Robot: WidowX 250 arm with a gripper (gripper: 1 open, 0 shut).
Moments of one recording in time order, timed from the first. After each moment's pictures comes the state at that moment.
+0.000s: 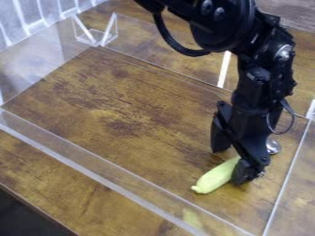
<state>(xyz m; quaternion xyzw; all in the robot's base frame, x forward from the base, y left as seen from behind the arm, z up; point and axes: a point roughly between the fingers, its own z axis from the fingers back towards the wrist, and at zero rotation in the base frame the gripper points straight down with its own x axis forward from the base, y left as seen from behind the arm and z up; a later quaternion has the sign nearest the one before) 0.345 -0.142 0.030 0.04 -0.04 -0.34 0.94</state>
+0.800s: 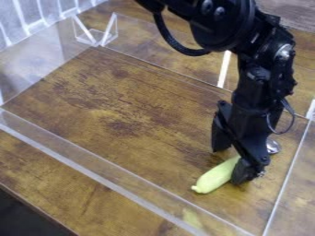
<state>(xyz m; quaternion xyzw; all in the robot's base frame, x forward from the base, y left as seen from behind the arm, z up) 0.346 -0.142 0.031 0.04 -0.04 -0.35 0.94</state>
